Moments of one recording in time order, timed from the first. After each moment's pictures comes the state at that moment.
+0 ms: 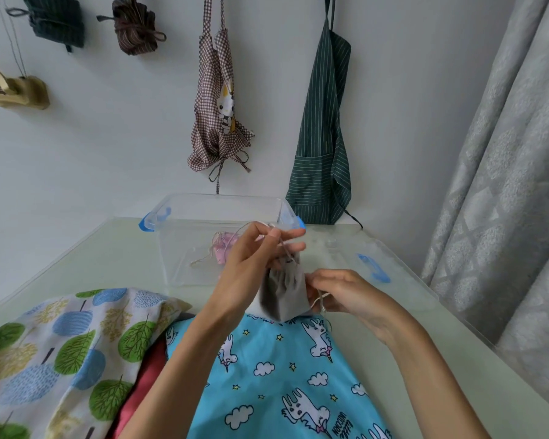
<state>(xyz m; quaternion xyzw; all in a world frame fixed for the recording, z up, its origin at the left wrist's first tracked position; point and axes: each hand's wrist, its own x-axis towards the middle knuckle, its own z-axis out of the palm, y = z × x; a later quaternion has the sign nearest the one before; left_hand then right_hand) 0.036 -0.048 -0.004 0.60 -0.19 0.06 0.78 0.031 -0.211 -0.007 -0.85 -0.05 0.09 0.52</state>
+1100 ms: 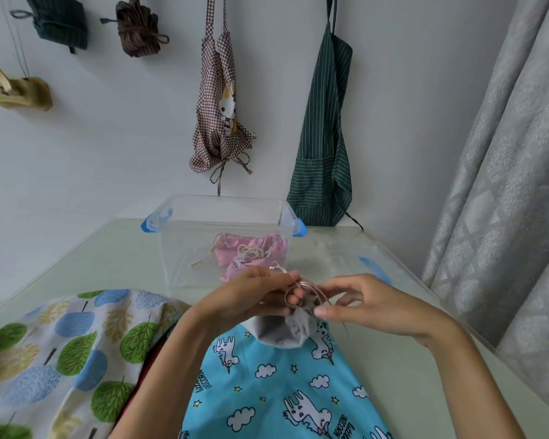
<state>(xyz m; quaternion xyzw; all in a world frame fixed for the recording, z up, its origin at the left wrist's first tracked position) 0.041 -0.035 -0.011 0.66 -0.16 -0.23 0.70 0.009 -0.237 0.009 -0.91 -0.16 0.11 0.37</state>
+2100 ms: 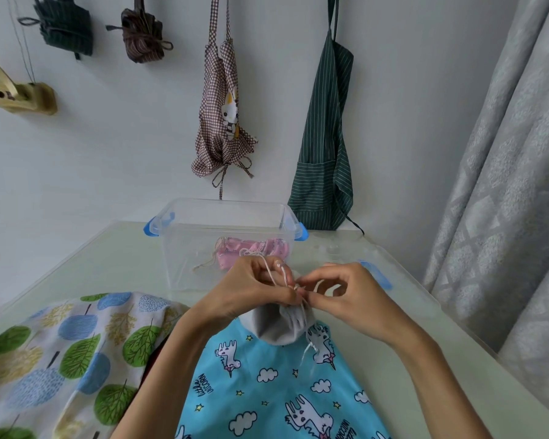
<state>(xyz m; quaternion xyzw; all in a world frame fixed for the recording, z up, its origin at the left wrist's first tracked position) 0.039 -0.025 -0.007 0.72 -0.25 -0.05 0.65 0.013 -0.208 0.004 -0.87 -0.20 -0.07 0.44</state>
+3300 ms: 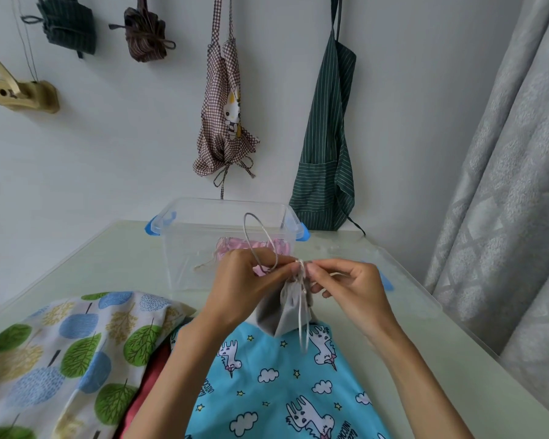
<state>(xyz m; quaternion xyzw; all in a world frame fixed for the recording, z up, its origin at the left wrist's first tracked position) 0.049 -0.030 -0.021 0.78 -0.23 0.22 0.54 0.024 -0.200 -0.010 -0.77 -0.13 -0.16 0.61</state>
